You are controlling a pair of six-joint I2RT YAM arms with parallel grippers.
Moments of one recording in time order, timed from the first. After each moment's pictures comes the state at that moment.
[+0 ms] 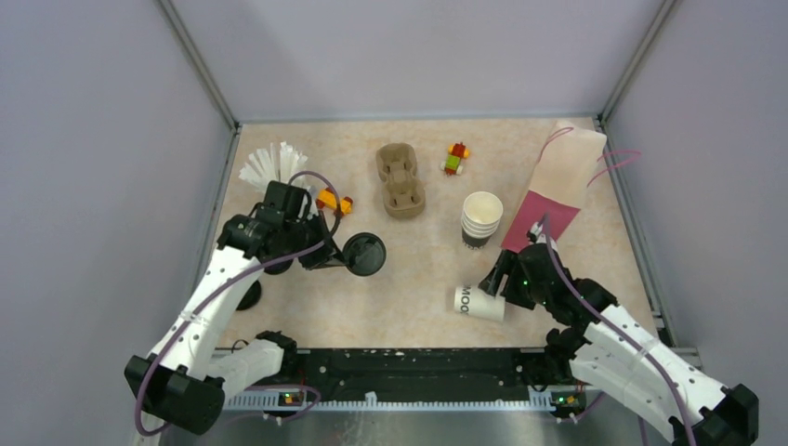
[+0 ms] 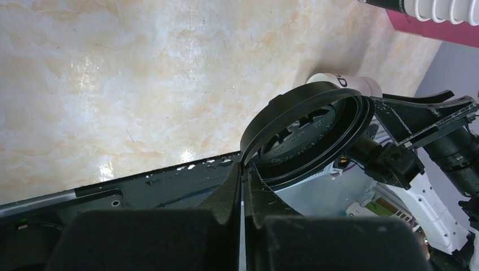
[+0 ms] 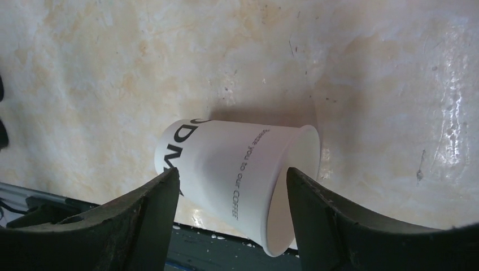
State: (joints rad) left arm -0.33 1.03 1.06 -1.03 0.34 -0.70; right arm 0.62 0.67 0.49 -0.66 0.08 0.87
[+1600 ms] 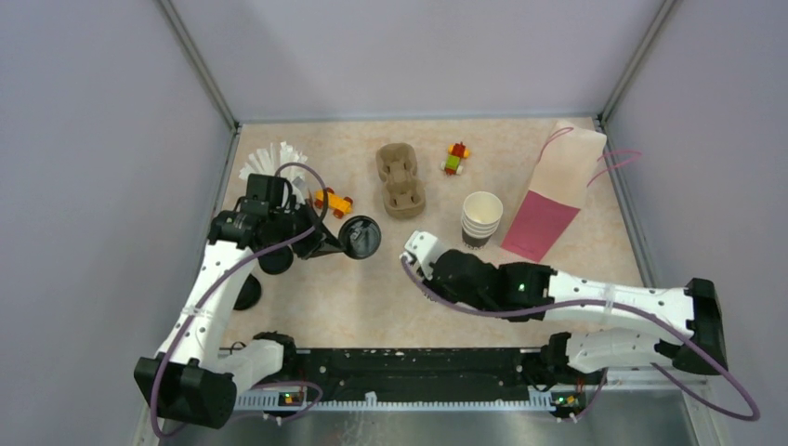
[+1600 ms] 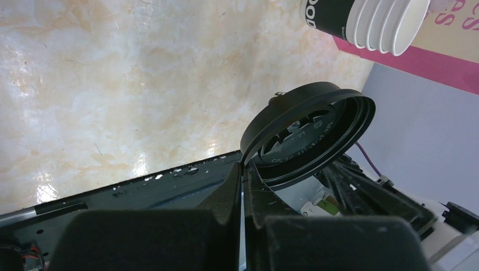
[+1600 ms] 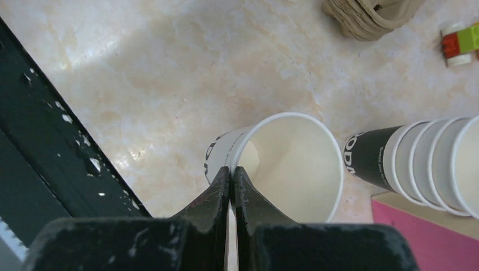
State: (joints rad) left arm -0.17 1.07 1.08 -0.97 0.52 -0.71; right arm 1.26 1.11 0.96 -0.55 0.36 0.09
